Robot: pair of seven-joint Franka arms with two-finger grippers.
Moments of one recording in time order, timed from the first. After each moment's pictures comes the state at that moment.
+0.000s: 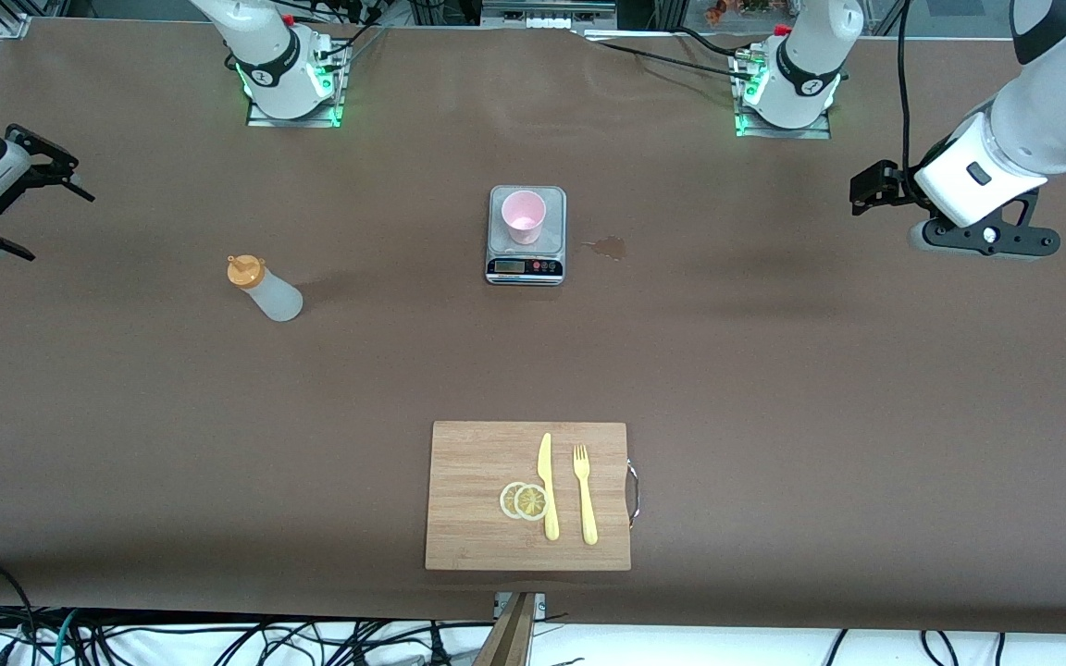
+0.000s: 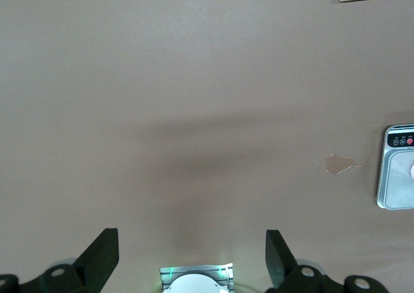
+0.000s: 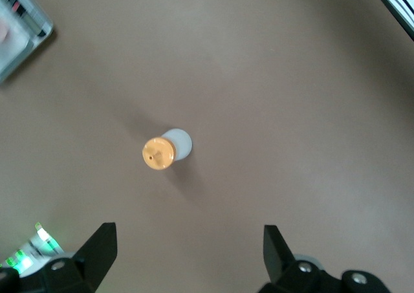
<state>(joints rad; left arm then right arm) -0.04 0.02 -0.12 -1.64 -0.01 1.45 -0.07 -0.09 -0.05 0.02 -1.71 0.08 1.65 -0.87</state>
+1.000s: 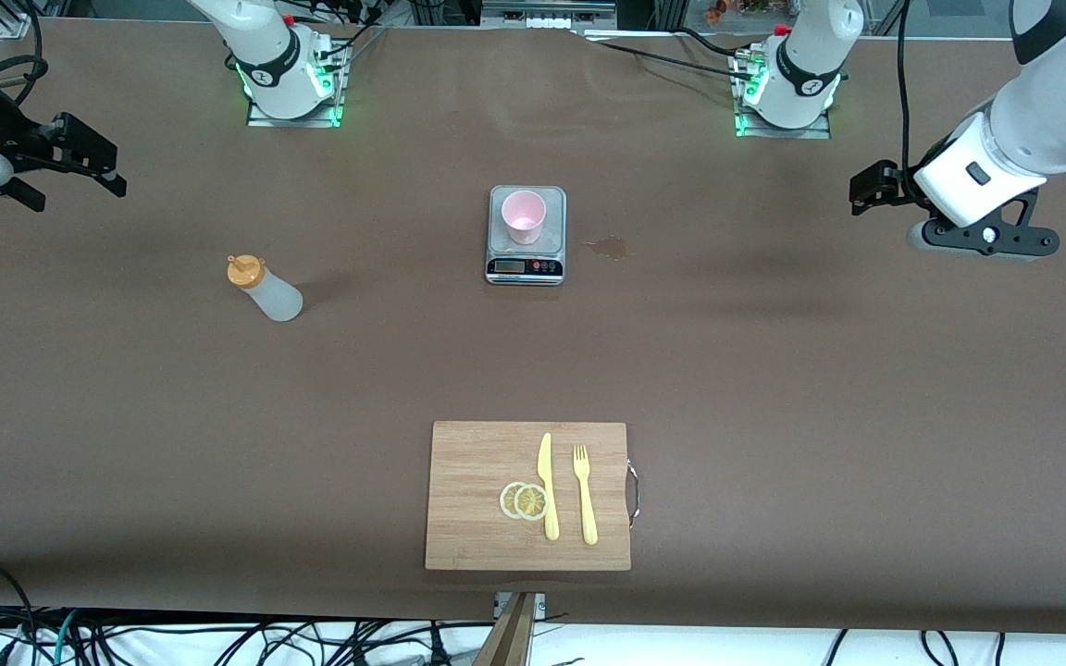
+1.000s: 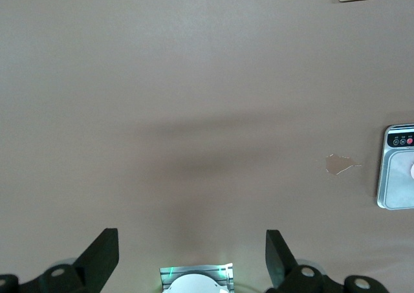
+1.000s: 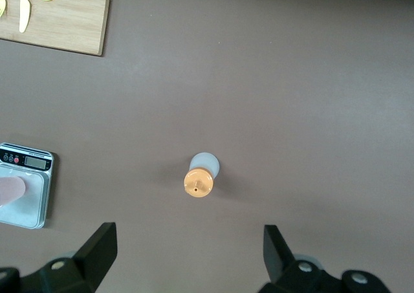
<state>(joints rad) -0.04 0.02 -0.12 -1.64 -0.01 1.45 -0.07 0.01 -0.12 0.01 -1.71 0.07 1.64 -0.15</state>
